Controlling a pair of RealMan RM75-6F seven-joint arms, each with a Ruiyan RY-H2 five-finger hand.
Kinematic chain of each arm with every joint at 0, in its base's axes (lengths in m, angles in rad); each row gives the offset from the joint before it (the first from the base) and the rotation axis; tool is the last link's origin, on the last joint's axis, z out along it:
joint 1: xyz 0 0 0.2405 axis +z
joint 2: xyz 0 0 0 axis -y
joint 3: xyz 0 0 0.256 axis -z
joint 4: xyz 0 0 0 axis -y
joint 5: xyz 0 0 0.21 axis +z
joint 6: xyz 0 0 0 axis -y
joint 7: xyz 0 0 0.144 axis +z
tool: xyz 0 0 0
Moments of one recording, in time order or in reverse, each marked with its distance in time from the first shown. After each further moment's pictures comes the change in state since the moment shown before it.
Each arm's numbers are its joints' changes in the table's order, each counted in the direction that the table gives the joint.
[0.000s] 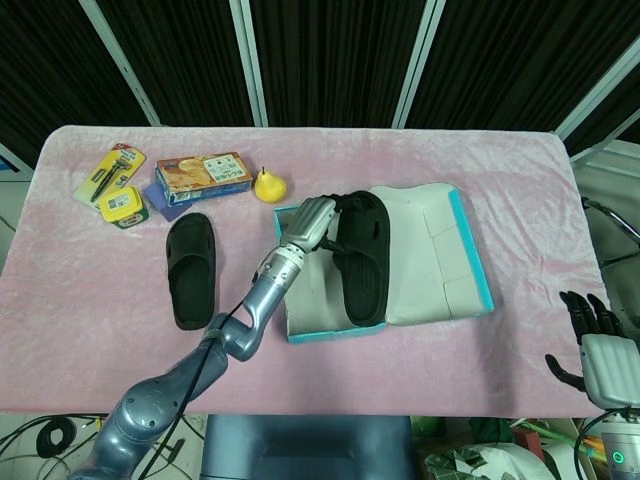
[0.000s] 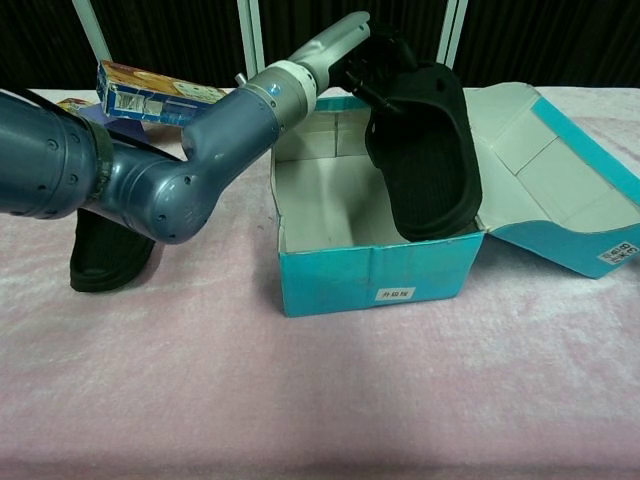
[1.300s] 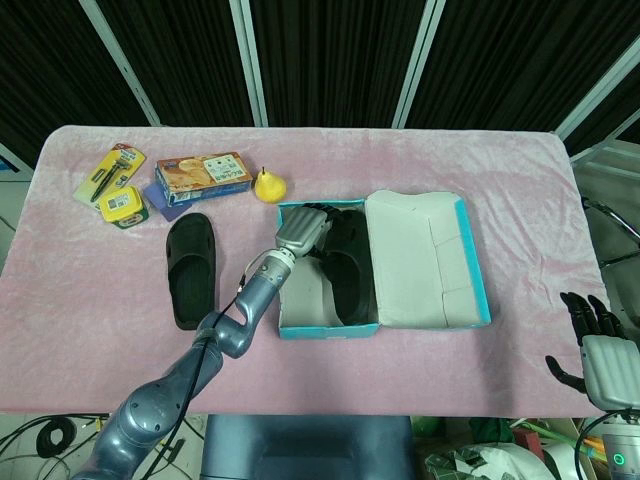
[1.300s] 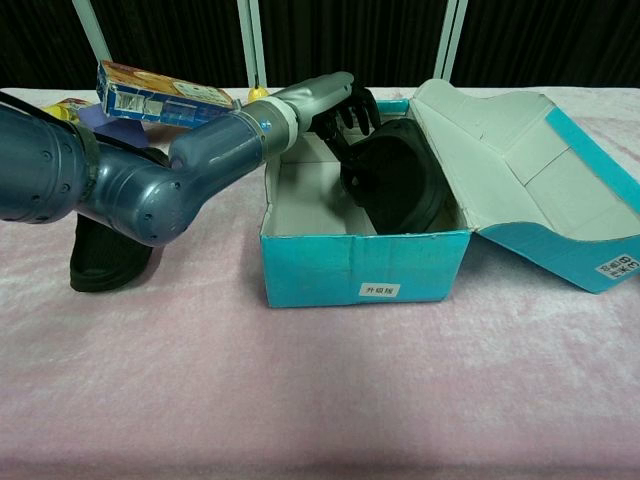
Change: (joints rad) left arm 0.008 0.013 -0.048 -0.089 -0.017 0.194 0.234; right arm -0.004 -0.012 0.002 0.026 0.005 0.000 -0.014
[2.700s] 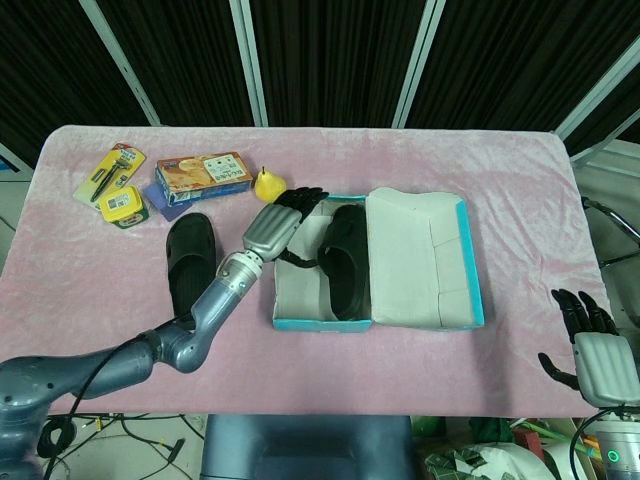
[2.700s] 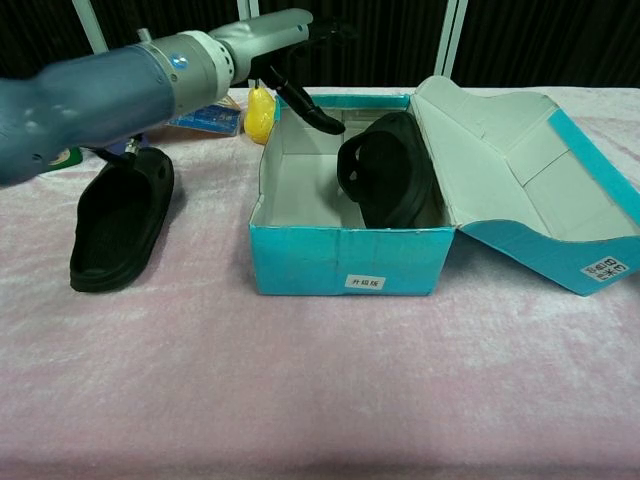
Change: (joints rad) left arm 0.262 -0.530 0.016 0.999 -0.237 -0.164 0.533; right arm 0.016 0.013 -0.002 -0.012 -0.029 0.006 0.013
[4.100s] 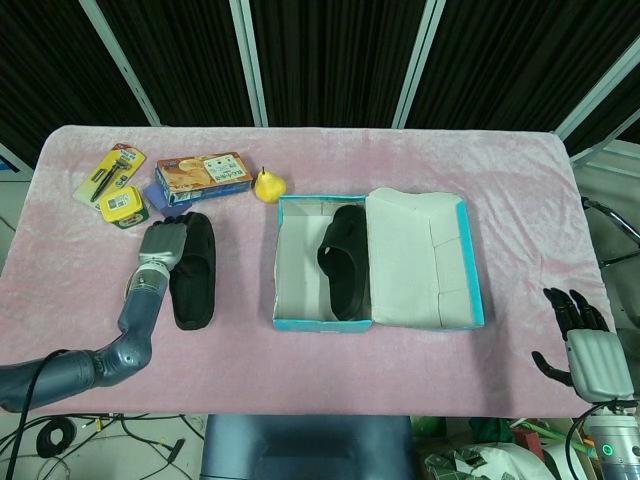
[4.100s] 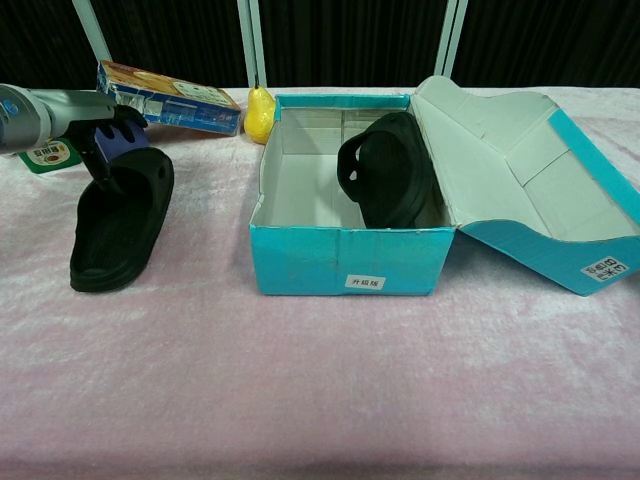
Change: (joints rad) left arm 0.090 -0.173 -0.144 0.063 -0.731 -0.025 0.541; right arm 0.020 0.020 0.004 -0.035 0.005 0.027 0.029
